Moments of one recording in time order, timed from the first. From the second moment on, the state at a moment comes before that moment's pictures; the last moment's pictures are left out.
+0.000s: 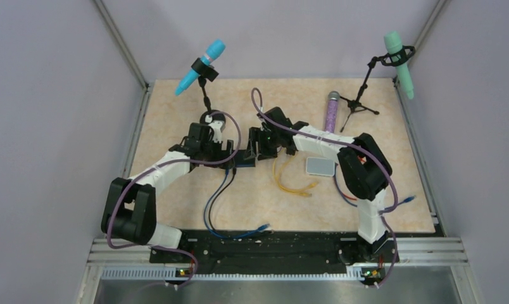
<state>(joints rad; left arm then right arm) -0.28 1.42 0.83 -0.29 0.19 -0.11 0.70 1.96 1.41 -0.30 -0.33 0.63</state>
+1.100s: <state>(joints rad) -0.30 1.27 0.50 0.01 0.42 -0.47 0.68 2.27 1.83 -0.55 -0.40 0.46</state>
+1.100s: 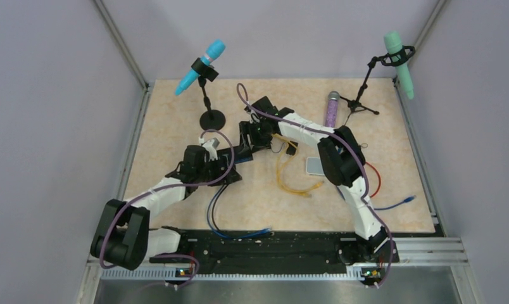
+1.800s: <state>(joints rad) -0.31 1.02 0.68 -0.32 0.08 -0.26 0.65 1.97 1.55 -0.39 -0.37 0.52</state>
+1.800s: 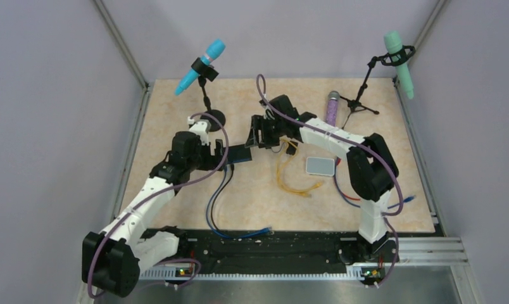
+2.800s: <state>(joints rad) -0.19 1.75 1.31 -0.77 0.41 0.89 0.69 1.93 1.20 0.03 -0.55 0.84</state>
